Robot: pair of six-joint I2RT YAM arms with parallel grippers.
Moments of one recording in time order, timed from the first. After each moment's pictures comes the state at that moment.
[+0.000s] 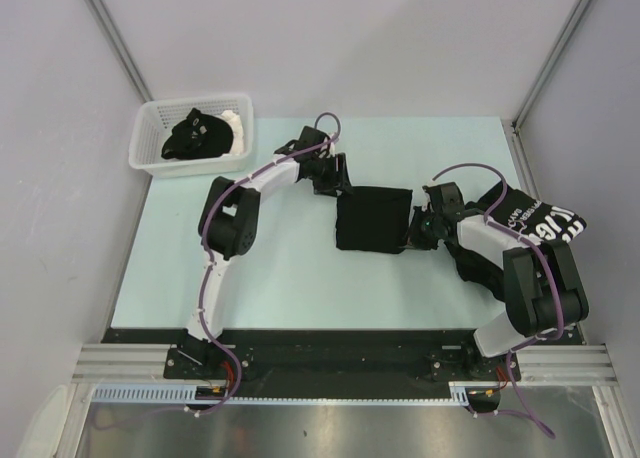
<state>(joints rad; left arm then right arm) -0.46 2.35 1.89 -0.44 0.40 -0.47 0.24 1.53 0.81 -0.28 -0.27 0.49</state>
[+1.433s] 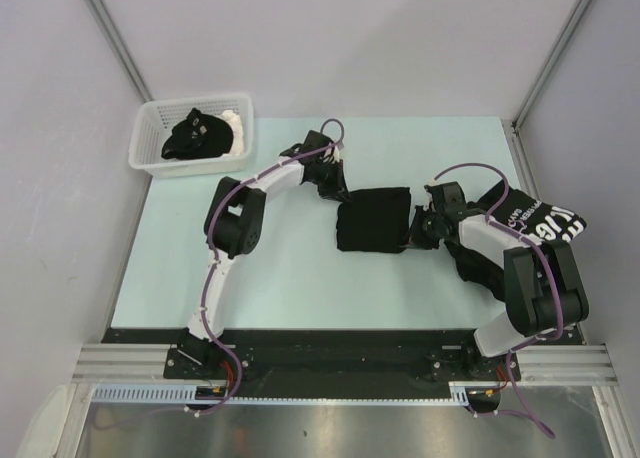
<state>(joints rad) -0.48 2.41 1.92 -0.48 0.47 -0.50 0.22 1.53 0.81 -0.28 -0.29 0.48</state>
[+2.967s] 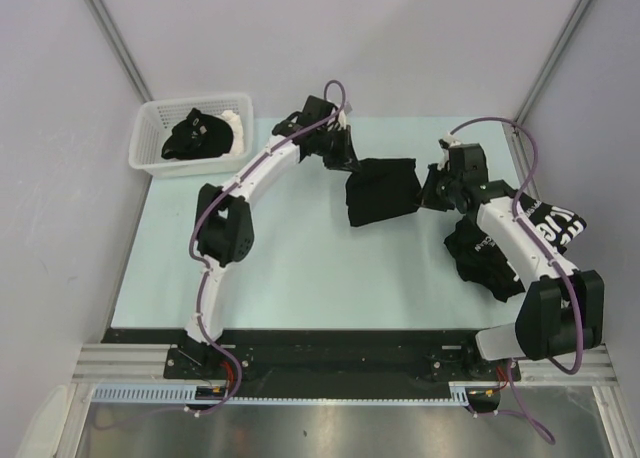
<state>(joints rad) -0.50 2.27 2.12 -0.66 0.46 -0.50 0.20 1.40 1.09 -0.47 -0.19 0.37</state>
